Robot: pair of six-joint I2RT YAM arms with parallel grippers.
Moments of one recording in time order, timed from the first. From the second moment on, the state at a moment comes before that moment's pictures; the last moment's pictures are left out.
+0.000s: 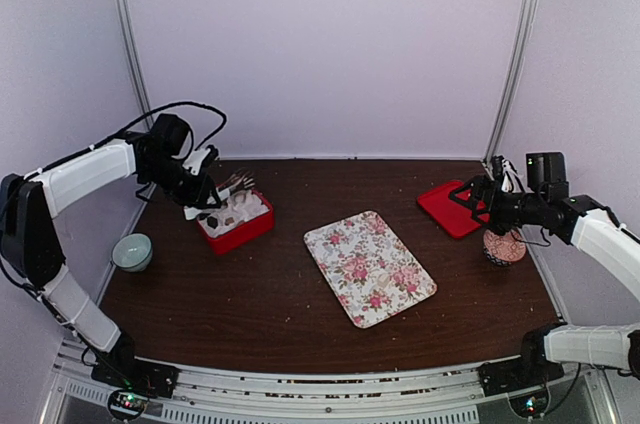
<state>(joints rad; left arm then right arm) -0.29 1.57 1.32 -0.79 0.25 -0.03 0.13 1.01 0.77 -0.36 -0.50 0.60</state>
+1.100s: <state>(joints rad) -0.28 1.73 1.35 -0.80 0.27 -0.06 0.13 0.99 0.76 -0.36 -0.49 0.62</state>
